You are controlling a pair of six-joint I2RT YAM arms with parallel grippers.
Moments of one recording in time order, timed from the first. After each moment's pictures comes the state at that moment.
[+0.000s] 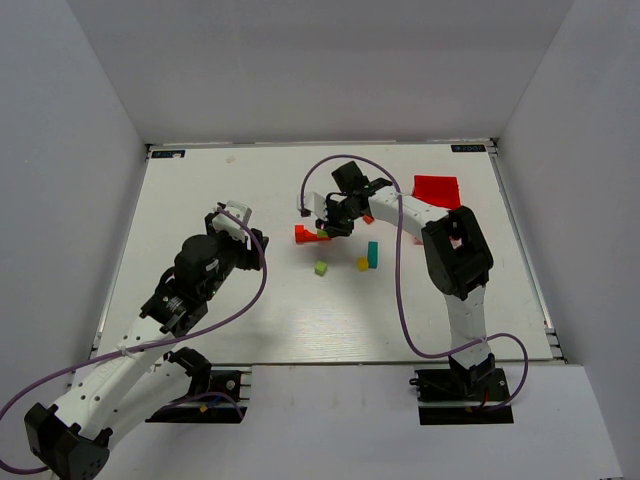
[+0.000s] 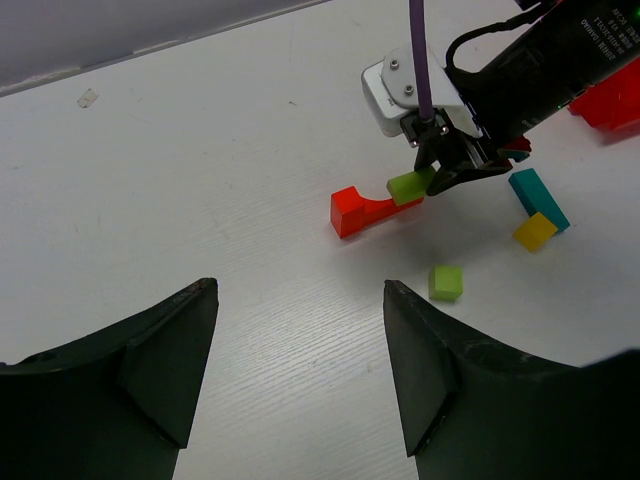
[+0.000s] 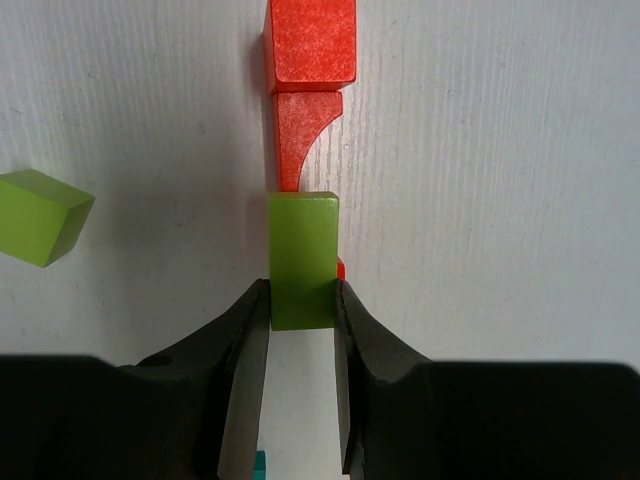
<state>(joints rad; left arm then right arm) -0.57 0.73 0.65 -0.14 -0.18 -0.02 0.61 2.09 1.60 -0.57 -0.43 -0.97</state>
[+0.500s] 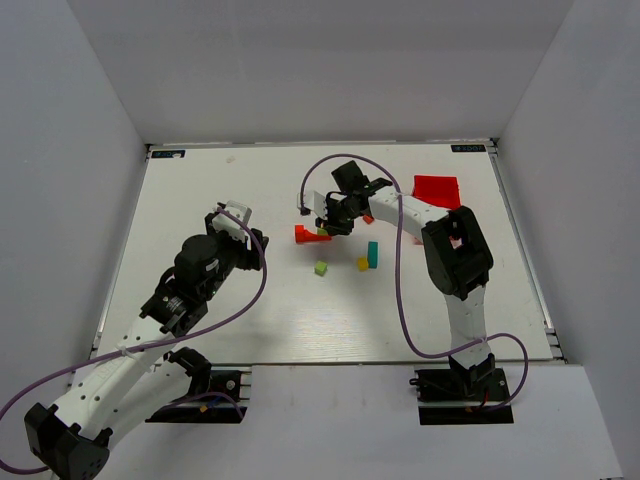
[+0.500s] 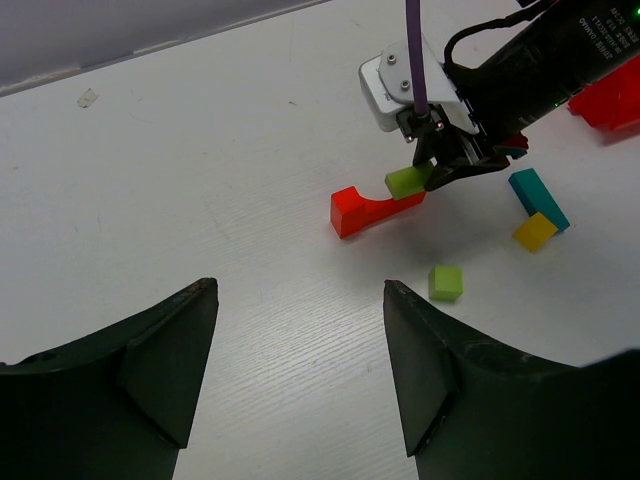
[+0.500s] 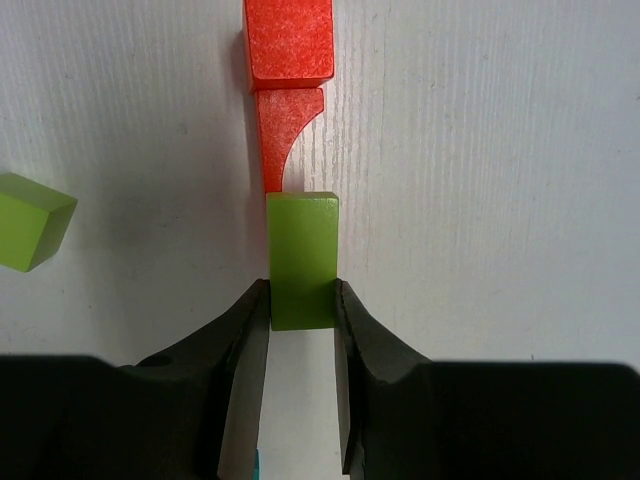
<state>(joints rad) -0.57 0.73 0.65 -0.14 -0.18 -0.02 0.61 2.09 1.60 -0.55 -0.40 -0.95</state>
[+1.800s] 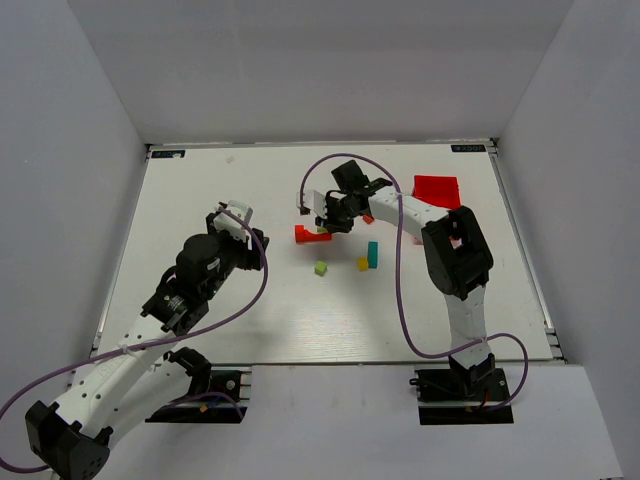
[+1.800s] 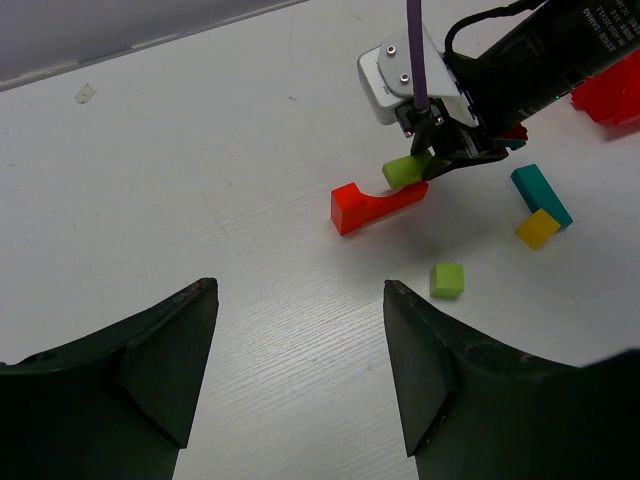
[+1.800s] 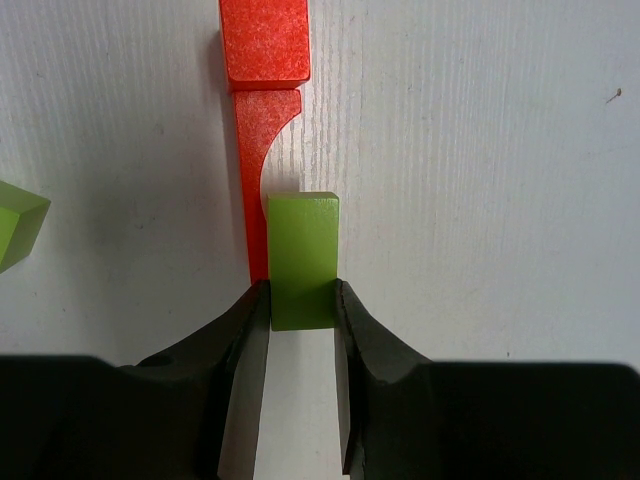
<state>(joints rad) -0.57 0.74 0.65 -0.14 -0.18 -0.02 0.61 2.09 1.60 -0.52 -0.38 -0.97</state>
